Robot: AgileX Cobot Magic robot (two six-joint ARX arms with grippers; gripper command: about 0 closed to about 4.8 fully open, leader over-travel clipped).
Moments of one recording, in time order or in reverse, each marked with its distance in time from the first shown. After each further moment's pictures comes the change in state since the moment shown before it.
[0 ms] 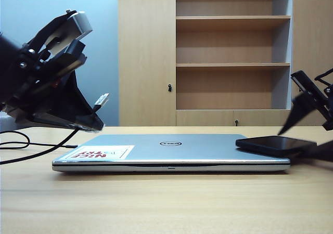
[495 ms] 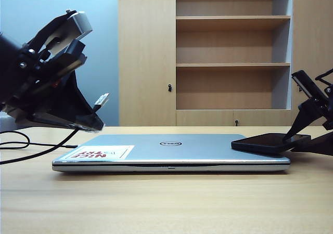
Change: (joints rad) left arm 0.000 0.000 0.000 0.000 0.000 0.000; right arm -0.001 0.001 0.000 0.001 -0.001 0.001
